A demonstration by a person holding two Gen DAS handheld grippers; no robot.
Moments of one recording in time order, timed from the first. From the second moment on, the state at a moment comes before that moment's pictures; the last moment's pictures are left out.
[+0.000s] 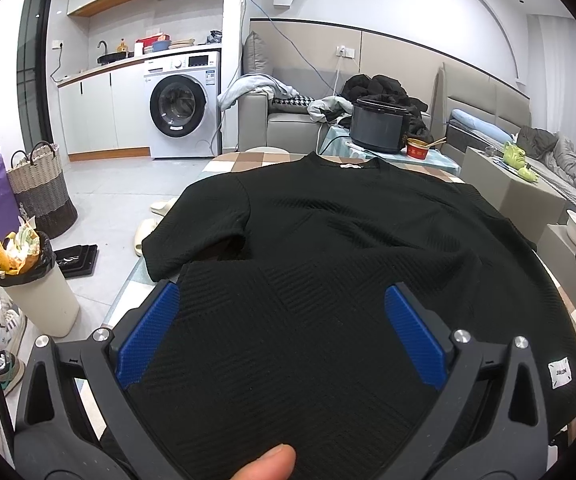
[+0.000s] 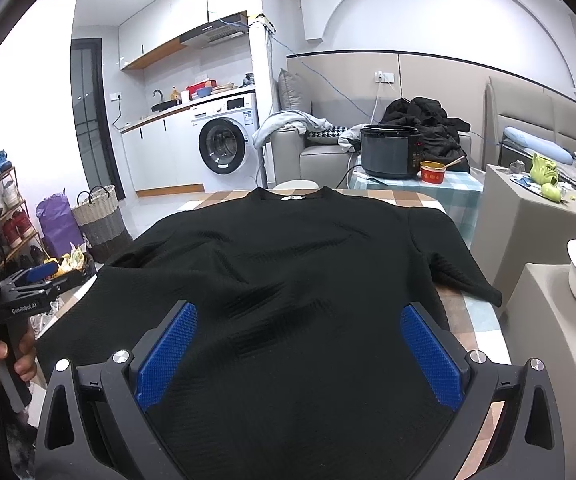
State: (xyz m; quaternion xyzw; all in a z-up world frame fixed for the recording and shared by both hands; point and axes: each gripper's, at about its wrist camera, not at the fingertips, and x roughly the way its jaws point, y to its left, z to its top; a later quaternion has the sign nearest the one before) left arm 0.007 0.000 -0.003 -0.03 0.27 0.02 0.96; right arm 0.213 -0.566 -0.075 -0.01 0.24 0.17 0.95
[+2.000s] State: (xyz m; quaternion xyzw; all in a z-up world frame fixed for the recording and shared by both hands) left arm 0.007 0.019 0.004 -0.06 0.27 0.04 0.96; right arm 0.225 -0.572 -0.070 -0.01 0.26 0.10 0.96
